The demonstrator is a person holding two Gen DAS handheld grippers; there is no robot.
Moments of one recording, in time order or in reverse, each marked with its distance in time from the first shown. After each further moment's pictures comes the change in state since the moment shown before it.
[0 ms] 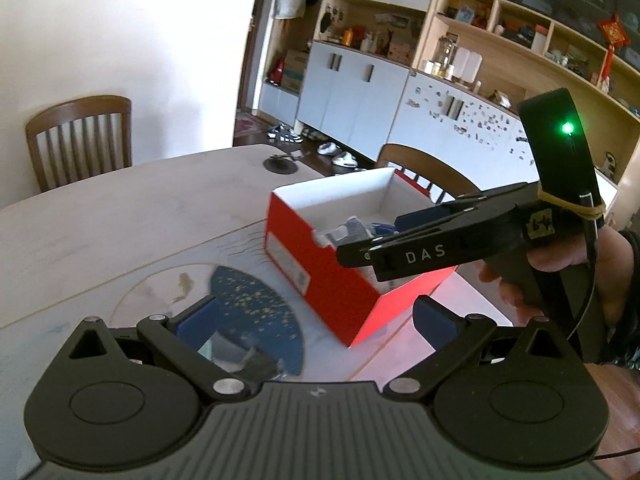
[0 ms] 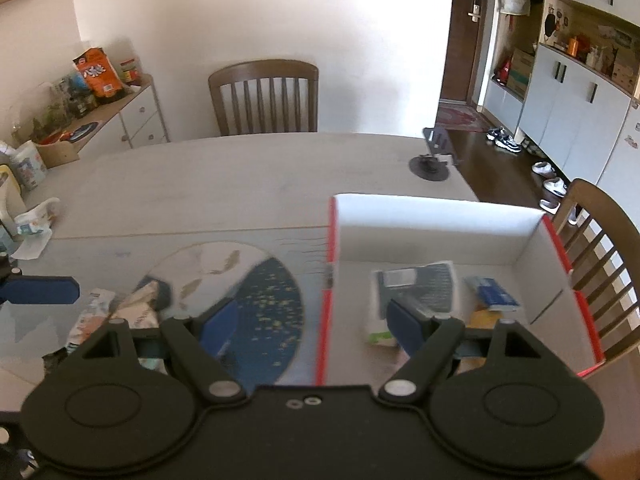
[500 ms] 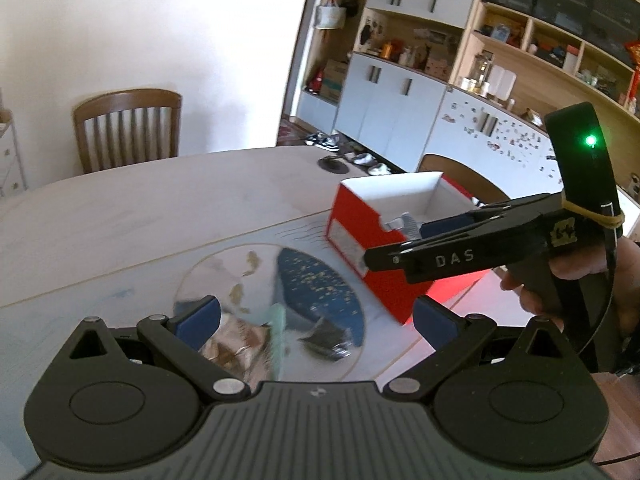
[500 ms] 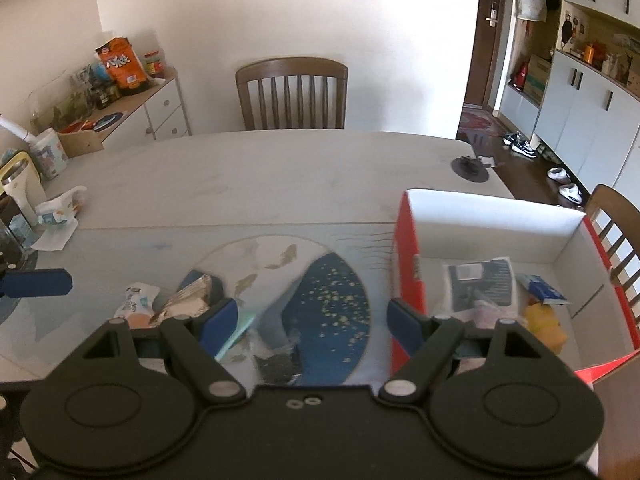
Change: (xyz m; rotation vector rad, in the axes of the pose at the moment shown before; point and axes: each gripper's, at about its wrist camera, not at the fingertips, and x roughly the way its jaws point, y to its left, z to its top) left arm -0.041 0.053 -0.037 -0.062 -0.035 0.091; right arm 0.009 0.065 -0.008 -0.027 -0.003 0.022
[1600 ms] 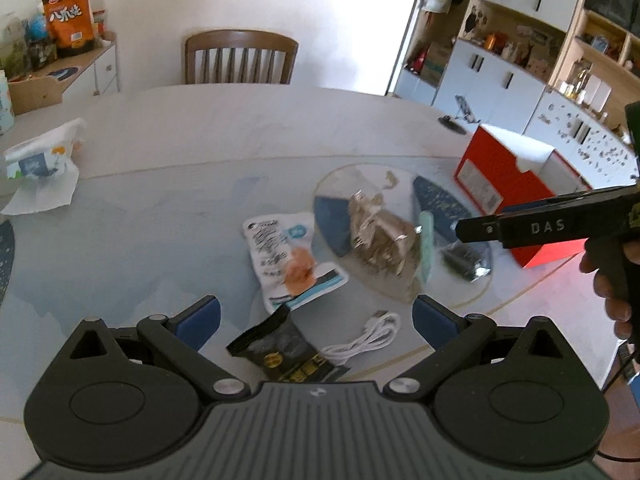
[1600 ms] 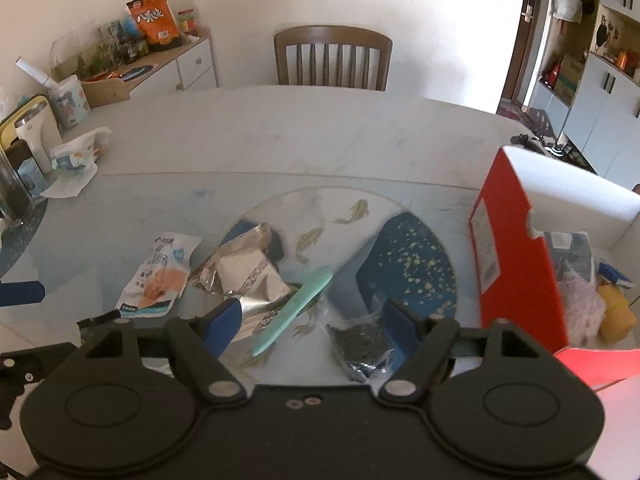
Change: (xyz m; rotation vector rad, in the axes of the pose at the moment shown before) left arm -0.005 0.085 -0.096 -0.184 0.080 0.231; right arm 0.052 0.065 -0.037 -0.068 0.063 0.036
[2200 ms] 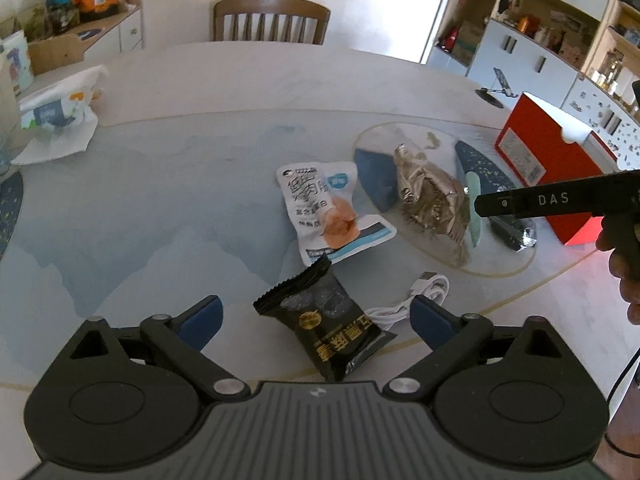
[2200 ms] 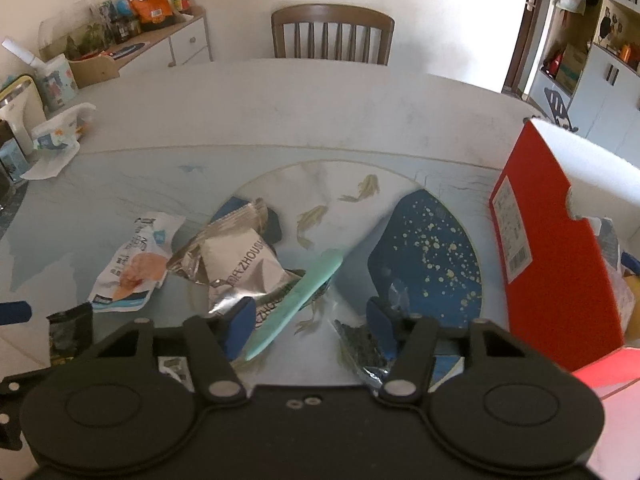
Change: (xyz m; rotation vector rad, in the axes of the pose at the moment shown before) left arm 0.024 0.016 -0.023 -0.058 0.086 0.070; right arm 0.042 0.006 -0.005 -0.001 0.052 -0.019
